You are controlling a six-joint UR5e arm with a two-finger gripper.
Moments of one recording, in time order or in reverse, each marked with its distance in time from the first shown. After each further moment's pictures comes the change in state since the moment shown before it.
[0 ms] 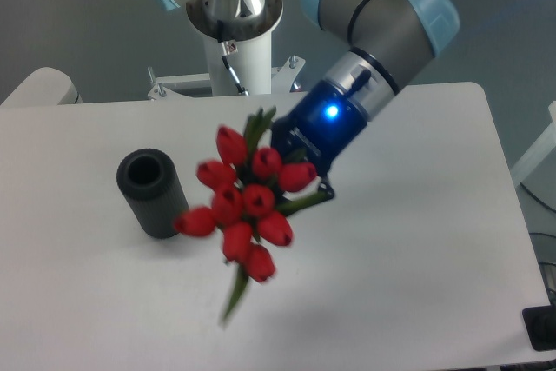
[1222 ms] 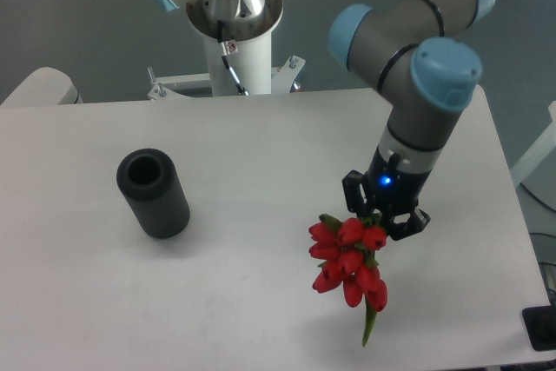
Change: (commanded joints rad) arm -0.037 -0.193 0.150 -0.144 0.810 0.409
